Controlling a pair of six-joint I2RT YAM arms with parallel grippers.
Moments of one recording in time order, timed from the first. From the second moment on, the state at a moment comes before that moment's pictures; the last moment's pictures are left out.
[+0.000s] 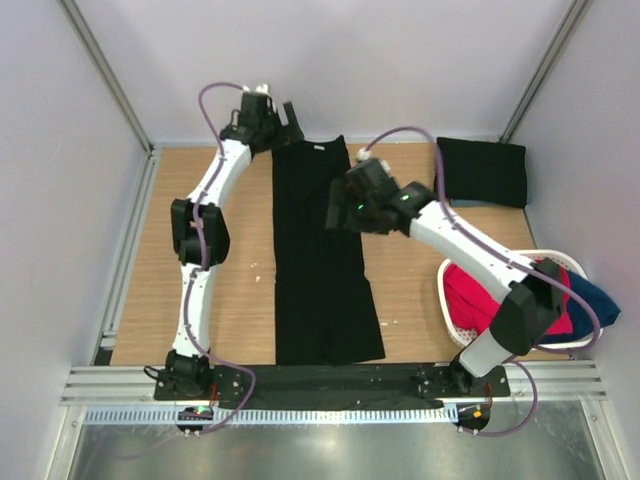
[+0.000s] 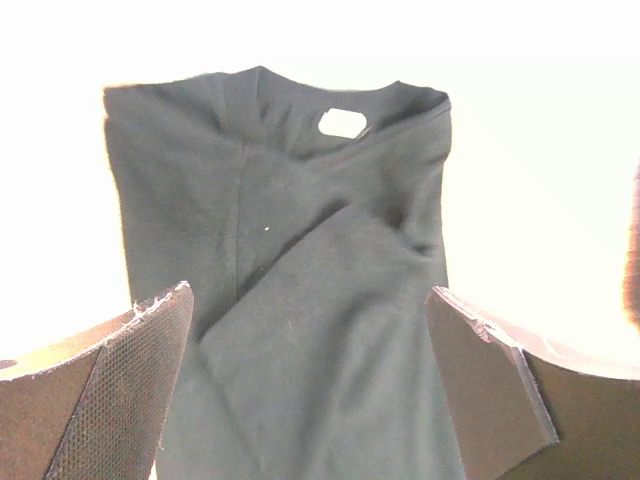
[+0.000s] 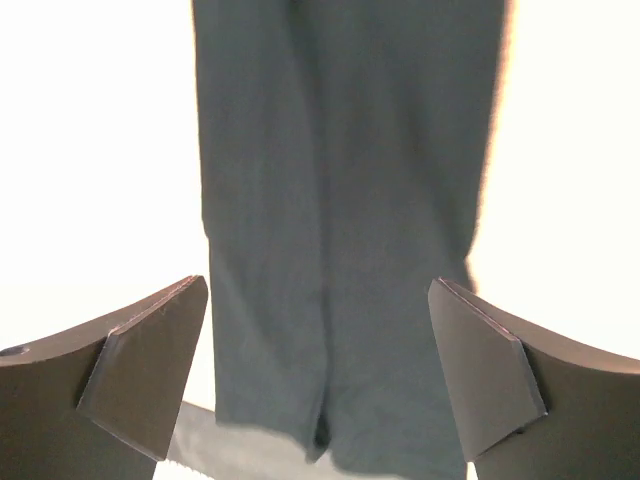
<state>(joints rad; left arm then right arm) -0.26 2.49 2.39 -0.50 0.13 -0.46 0.75 1.60 1.46 -0.75 0.11 0.70</state>
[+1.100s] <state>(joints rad) -0.94 0.87 0.44 -0.64 0.02 -1.29 0.50 0.81 0.37 -0.72 -0.38 0.69</state>
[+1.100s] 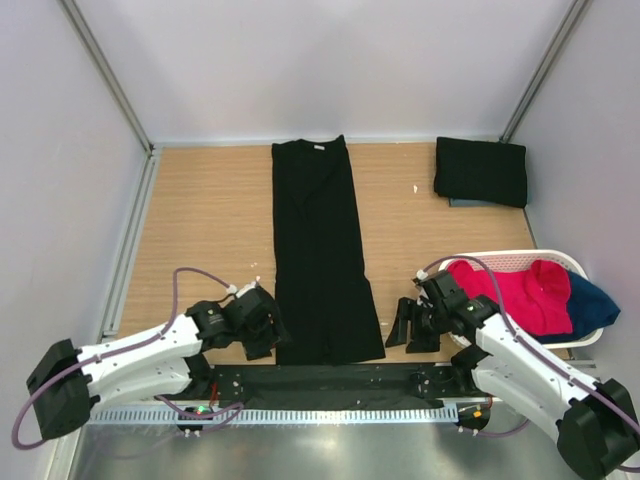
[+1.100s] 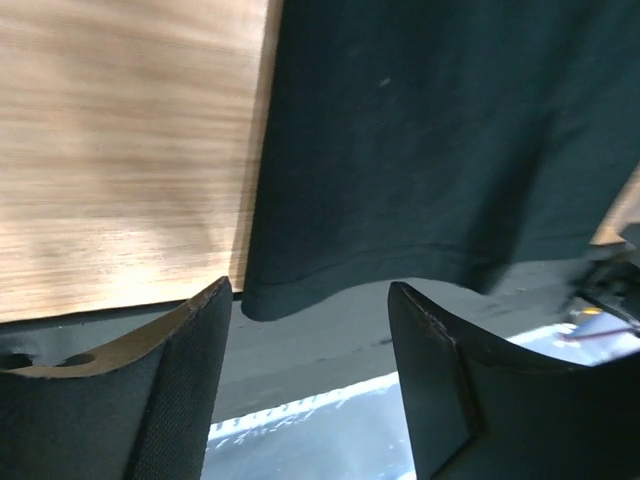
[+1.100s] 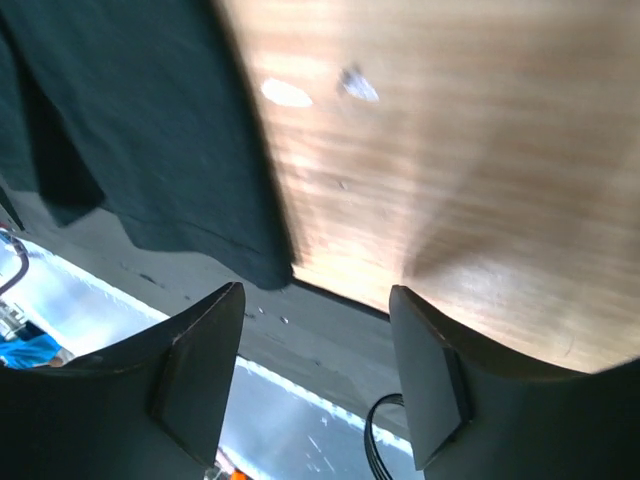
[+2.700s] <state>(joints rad) -1.03 0.94 0.36 -0.59 0.00 -1.41 0.73 0.93 0.30 -0.51 -0.35 0.93</state>
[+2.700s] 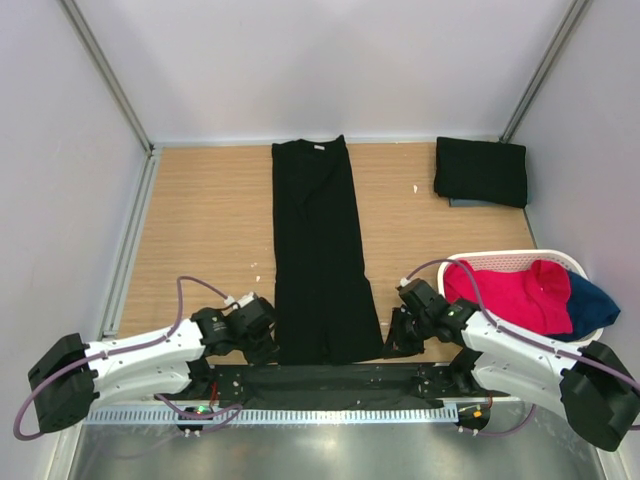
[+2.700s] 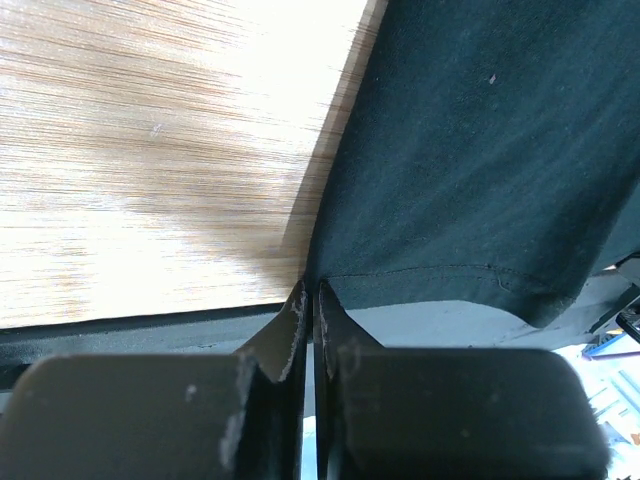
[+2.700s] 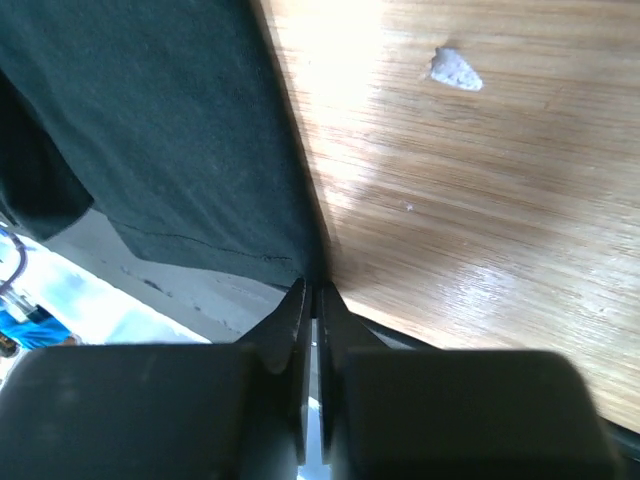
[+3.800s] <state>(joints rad) -0.58 1.08 0.87 -0.92 -0.10 -0.95 0.64 1.19 0.84 -0.53 -0.29 0.90</state>
